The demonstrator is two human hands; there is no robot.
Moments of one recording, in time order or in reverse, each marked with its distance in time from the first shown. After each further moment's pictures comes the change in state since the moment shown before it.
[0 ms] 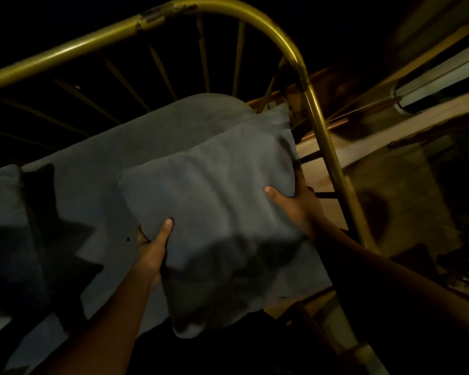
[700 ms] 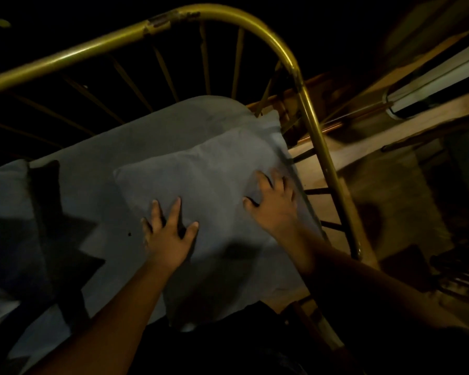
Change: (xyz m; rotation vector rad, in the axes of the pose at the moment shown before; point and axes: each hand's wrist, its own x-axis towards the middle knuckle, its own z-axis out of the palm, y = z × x) left_hand -0.021 0.006 0.012 1.050 -0.048 0.499; right_hand -0.024 -0.013 0.045 -0.568 0.098 -0.267
